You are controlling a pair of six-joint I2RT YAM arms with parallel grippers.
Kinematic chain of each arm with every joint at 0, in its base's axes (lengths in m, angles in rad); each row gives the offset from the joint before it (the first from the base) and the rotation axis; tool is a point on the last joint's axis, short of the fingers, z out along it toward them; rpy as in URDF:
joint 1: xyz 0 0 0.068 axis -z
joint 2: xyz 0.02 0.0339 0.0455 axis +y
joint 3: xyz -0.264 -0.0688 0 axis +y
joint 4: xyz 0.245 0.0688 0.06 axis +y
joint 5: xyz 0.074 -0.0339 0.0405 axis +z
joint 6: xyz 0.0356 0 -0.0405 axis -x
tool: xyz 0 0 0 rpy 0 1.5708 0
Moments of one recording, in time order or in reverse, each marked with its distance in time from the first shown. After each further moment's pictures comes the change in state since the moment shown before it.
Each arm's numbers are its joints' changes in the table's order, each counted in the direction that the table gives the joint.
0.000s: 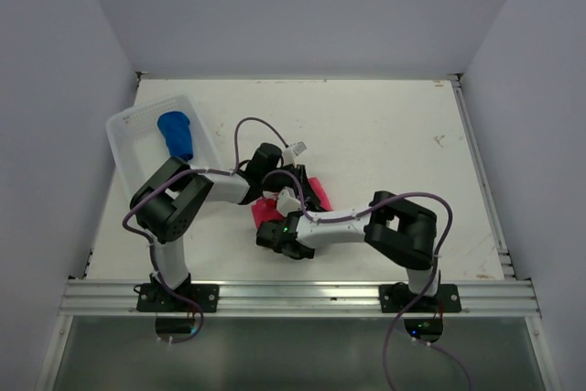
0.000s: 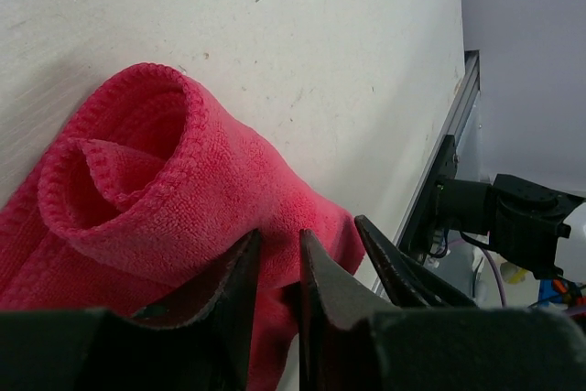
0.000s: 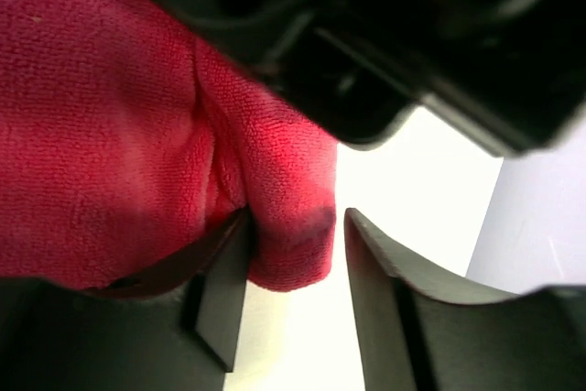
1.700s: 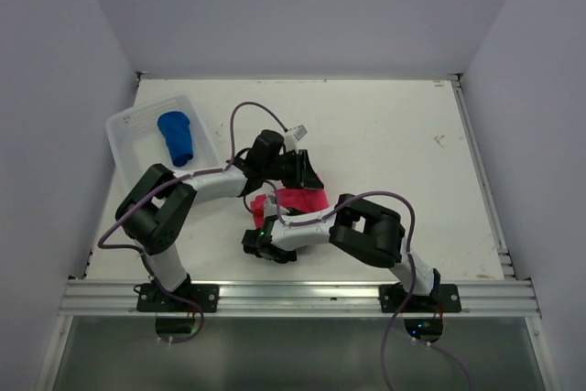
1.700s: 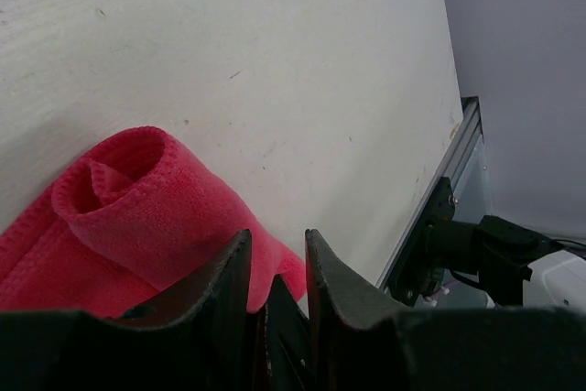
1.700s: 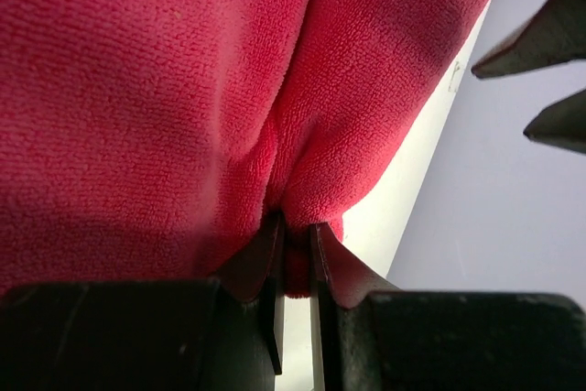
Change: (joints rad) left arm 0.018 -0.115 -0.106 0.171 0.129 -0.016; right arm -0.019 0.215 -0.195 0.188 -0.045 0.045
